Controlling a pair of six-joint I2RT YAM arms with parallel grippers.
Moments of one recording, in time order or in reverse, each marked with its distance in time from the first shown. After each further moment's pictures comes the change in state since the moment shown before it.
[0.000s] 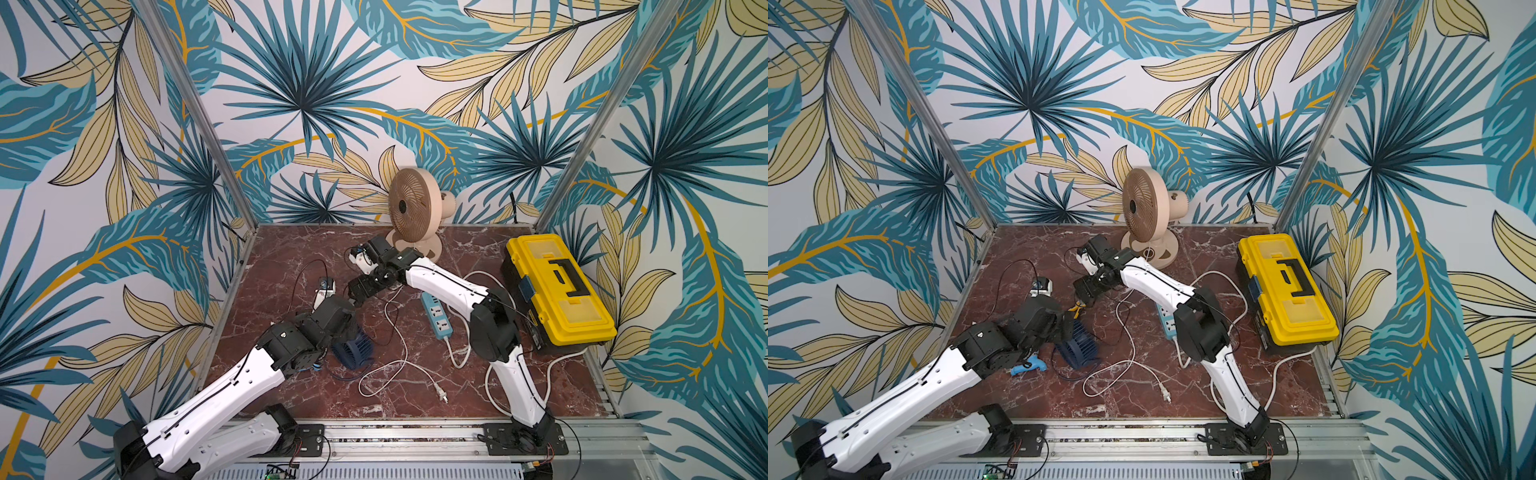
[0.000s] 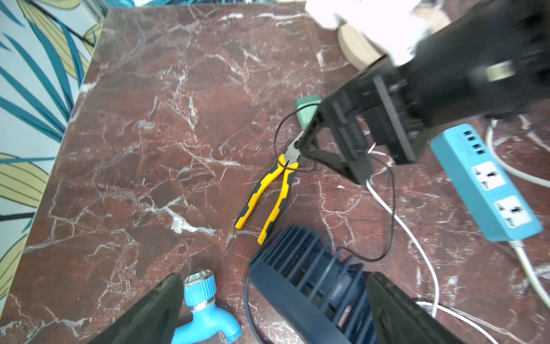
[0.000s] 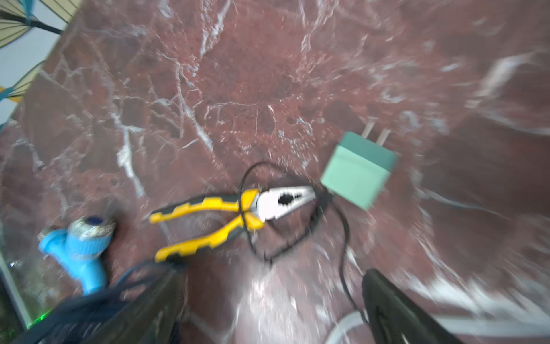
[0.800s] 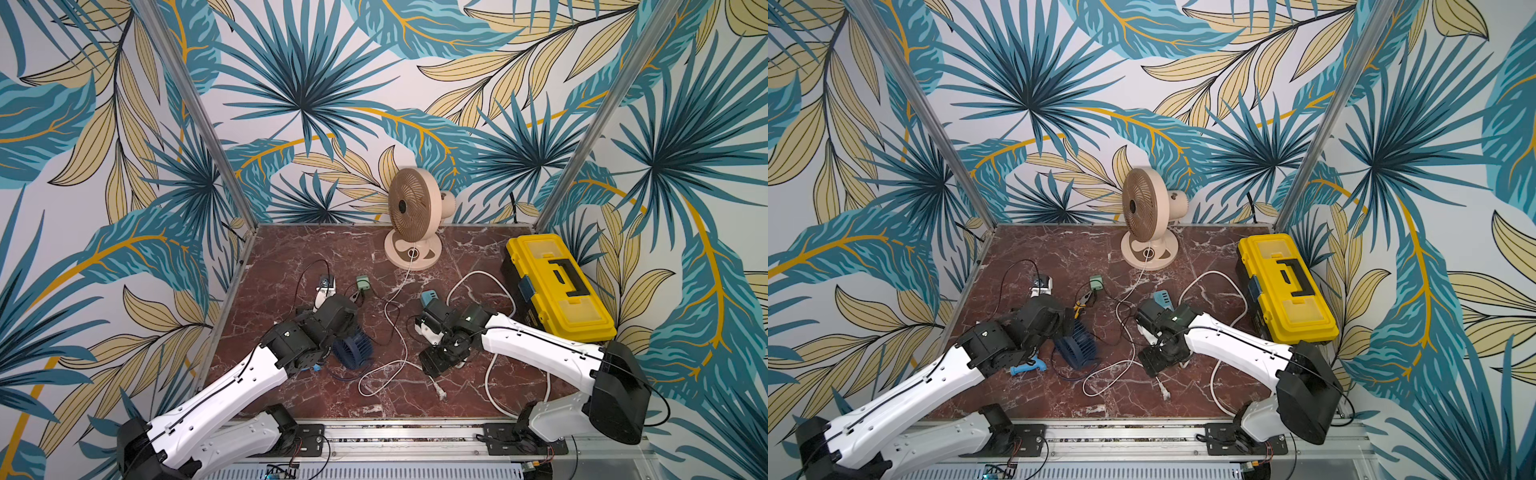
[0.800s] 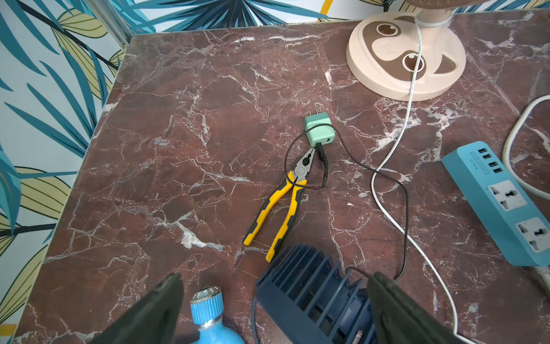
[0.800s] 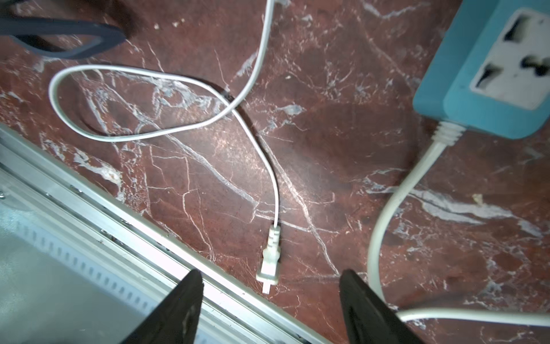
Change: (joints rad) left arm 0.020 0.020 -0.036 0.066 -0.049 0.023; right arm 0.110 -0.708 -0.966 -0.224 0.053 0.184
